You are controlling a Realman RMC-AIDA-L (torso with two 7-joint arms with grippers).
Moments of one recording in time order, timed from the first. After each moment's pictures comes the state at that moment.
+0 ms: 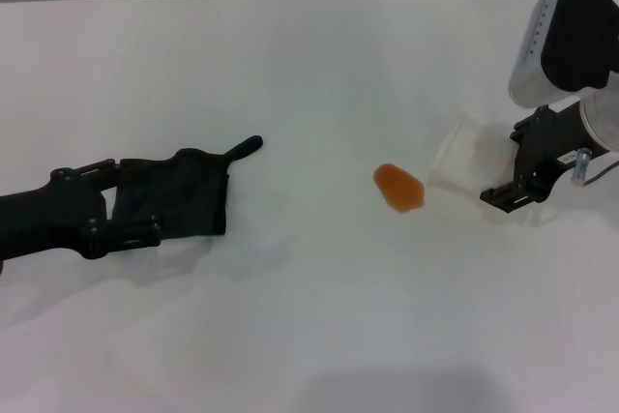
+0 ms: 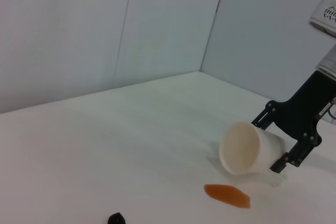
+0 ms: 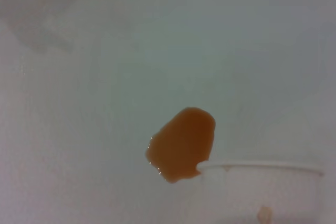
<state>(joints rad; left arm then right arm) -0.36 -2.05 0.66 0.76 2.00 1.64 -1.42 0.55 2.01 -1.48 -1.31 -2.54 -1.35 2.17</state>
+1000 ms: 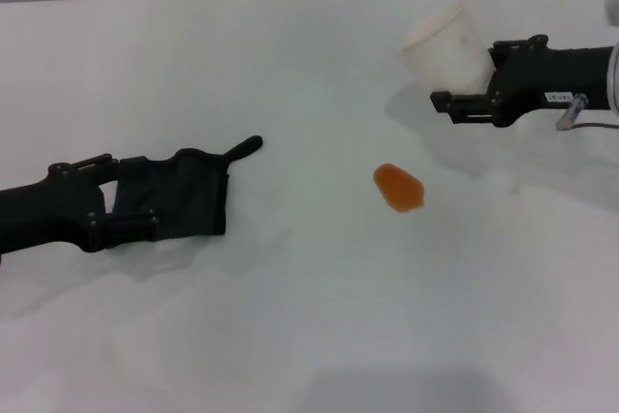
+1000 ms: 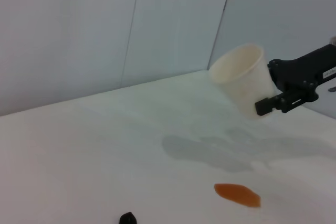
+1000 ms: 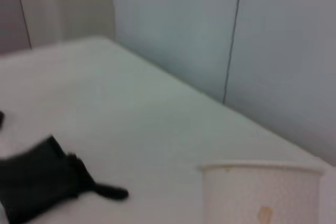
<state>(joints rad) -0.37 -2.05 0.67 0.76 2.00 1.61 -1.42 0.36 2.01 -1.36 -1.28 -1.96 -1.04 1.93</state>
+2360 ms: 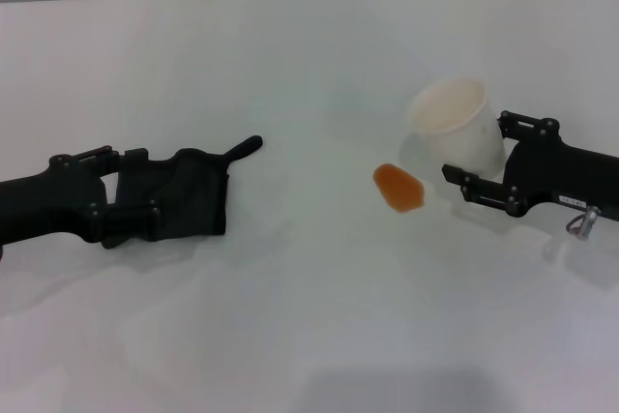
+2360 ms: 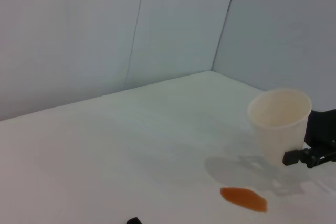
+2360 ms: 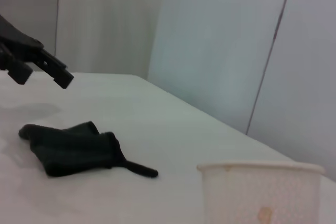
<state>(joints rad) -0.38 -2.05 0.66 0.76 2.00 1.60 -1.43 0.29 2.01 -1.36 -0.70 -1.28 -1.08 0.86</state>
